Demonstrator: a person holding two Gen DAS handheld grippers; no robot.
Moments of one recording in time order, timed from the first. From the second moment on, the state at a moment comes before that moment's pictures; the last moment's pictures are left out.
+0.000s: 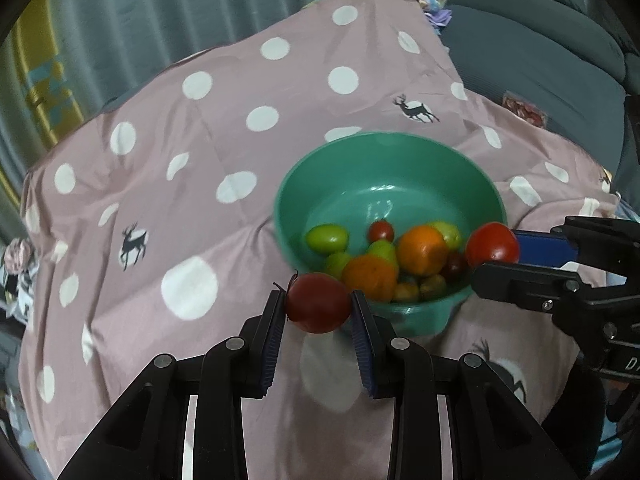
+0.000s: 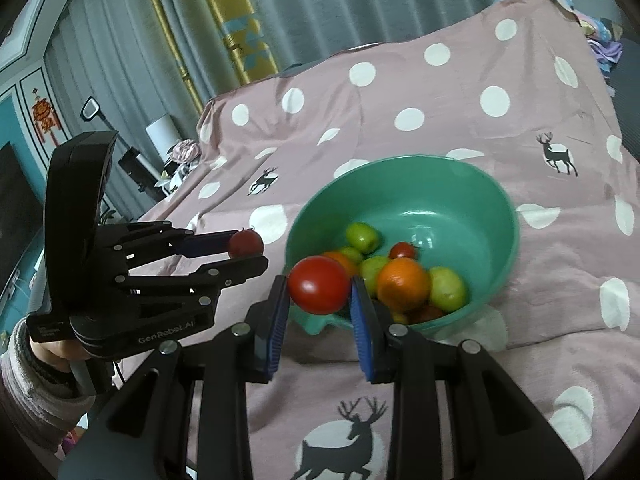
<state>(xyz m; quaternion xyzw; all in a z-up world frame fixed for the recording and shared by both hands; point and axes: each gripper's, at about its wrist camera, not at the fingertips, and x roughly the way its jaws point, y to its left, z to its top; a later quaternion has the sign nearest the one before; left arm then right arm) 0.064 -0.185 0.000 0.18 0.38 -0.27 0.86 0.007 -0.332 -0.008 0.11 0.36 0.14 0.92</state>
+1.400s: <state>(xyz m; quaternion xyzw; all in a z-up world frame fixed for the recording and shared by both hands) 0.097 -0.257 -0.034 0.27 0.40 -0.28 0.83 0.033 -0.362 -0.023 0.10 0.36 0.10 0.92</state>
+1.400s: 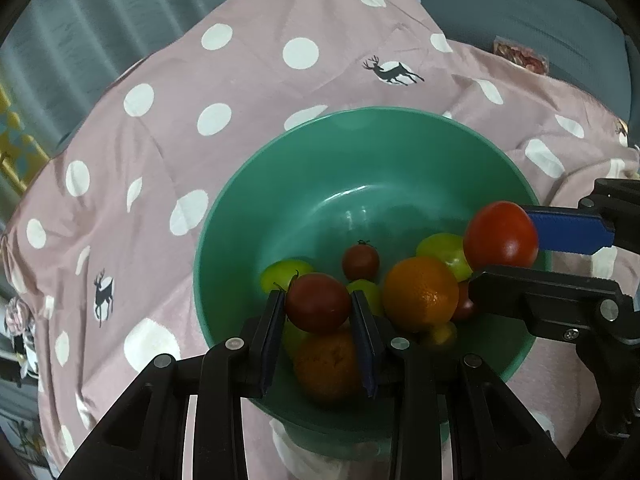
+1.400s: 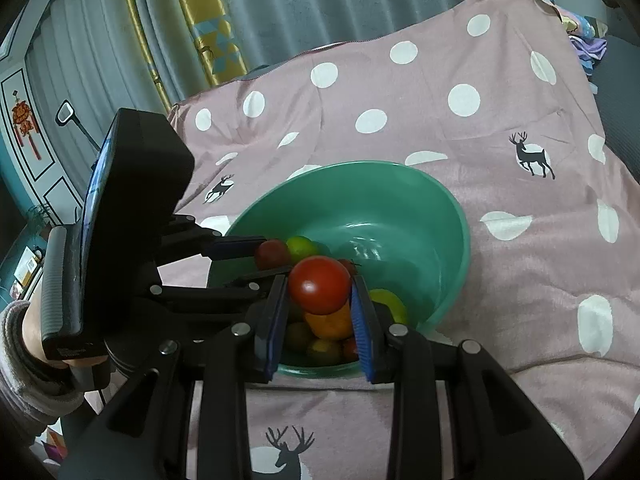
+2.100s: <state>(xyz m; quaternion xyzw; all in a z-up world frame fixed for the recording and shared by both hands) 0.103 -0.264 -0.043 0.29 0.40 -0.27 0.82 0.045 -0.359 -0.030 0.08 0.38 0.10 0.92</state>
